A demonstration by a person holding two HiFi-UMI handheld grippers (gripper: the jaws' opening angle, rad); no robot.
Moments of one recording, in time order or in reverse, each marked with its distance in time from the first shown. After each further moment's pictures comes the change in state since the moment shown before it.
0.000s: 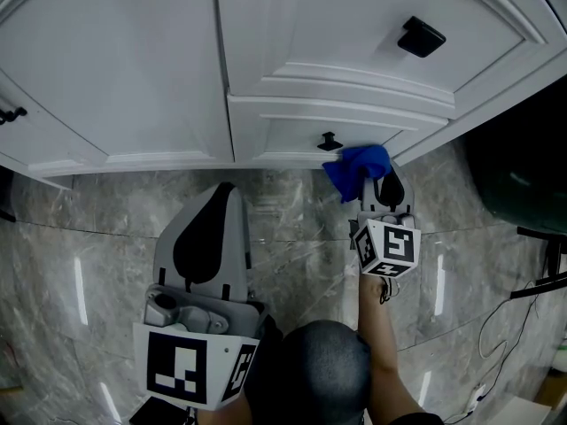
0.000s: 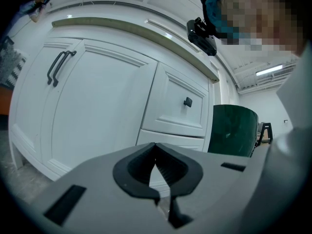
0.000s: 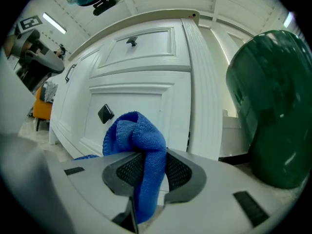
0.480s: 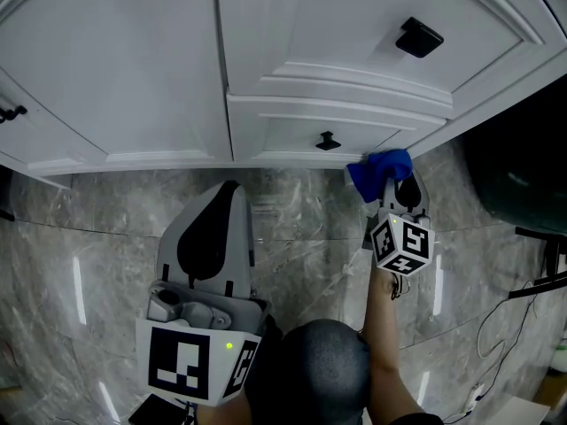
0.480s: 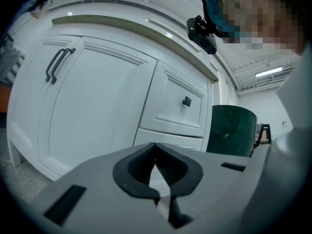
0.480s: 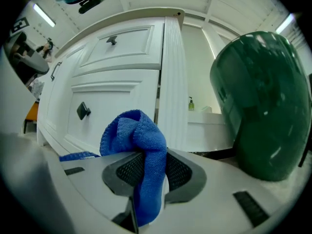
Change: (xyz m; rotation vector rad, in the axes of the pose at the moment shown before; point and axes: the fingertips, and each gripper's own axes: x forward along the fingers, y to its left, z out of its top) left arm 0.002 -0.004 -0.002 -0.010 0.004 -0.014; right arm -0.011 -0.052 -0.011 0.051 0.039 -0.126
